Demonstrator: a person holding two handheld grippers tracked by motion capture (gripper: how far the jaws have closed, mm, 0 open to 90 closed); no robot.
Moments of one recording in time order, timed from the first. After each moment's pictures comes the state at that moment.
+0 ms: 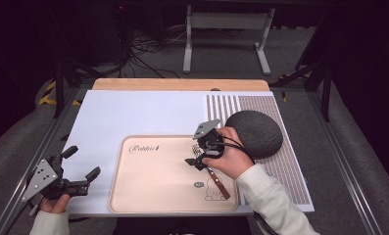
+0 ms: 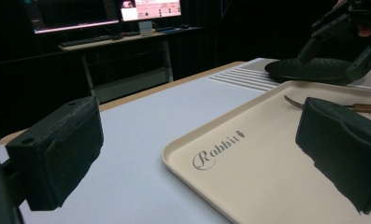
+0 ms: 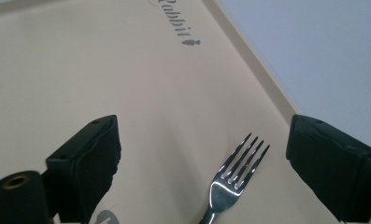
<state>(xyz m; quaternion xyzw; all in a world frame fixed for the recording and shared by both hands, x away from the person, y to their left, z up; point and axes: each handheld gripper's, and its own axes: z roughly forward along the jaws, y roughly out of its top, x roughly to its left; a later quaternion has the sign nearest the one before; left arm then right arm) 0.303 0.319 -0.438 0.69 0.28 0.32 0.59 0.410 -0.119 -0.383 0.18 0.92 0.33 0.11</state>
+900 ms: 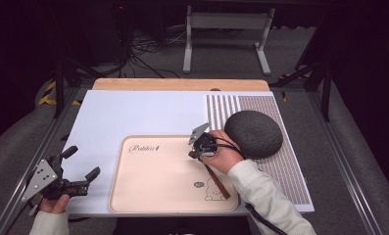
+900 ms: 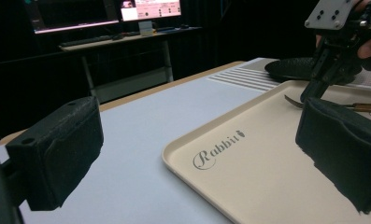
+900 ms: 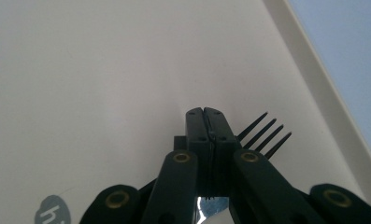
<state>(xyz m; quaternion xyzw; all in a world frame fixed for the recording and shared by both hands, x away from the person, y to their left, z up) 0.303 0.319 -0.438 0.68 0.28 0.32 0.59 0.434 -0.112 -0.423 0.14 0.95 0.27 0.08</state>
